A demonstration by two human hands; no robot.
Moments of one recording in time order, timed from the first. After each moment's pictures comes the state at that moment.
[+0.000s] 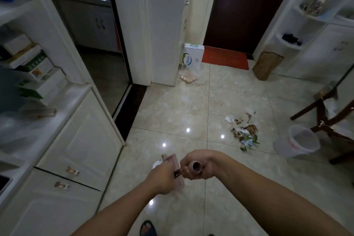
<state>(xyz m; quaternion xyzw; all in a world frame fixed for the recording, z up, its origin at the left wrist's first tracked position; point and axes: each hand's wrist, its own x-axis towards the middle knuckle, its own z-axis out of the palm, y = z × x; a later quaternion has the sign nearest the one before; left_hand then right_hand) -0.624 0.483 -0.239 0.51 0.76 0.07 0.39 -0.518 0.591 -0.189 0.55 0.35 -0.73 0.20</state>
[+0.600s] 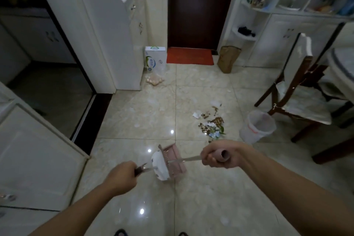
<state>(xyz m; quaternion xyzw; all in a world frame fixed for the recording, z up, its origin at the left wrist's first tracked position) -0.482 0.557 -0.244 0.51 0.82 -0.03 0.27 -0.208 0.718 -0.170 0.55 0.30 -0.77 0.10</state>
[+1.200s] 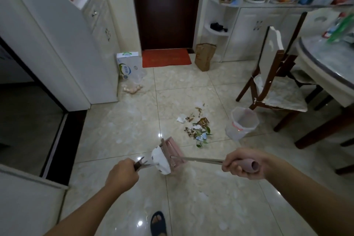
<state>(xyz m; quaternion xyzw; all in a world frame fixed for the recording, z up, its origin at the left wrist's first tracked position) -0.468 0.699 -0.254 0.50 0.83 0.00 0.26 -0.114 0.784 -0.158 0.57 0.19 -0.80 -0.01</state>
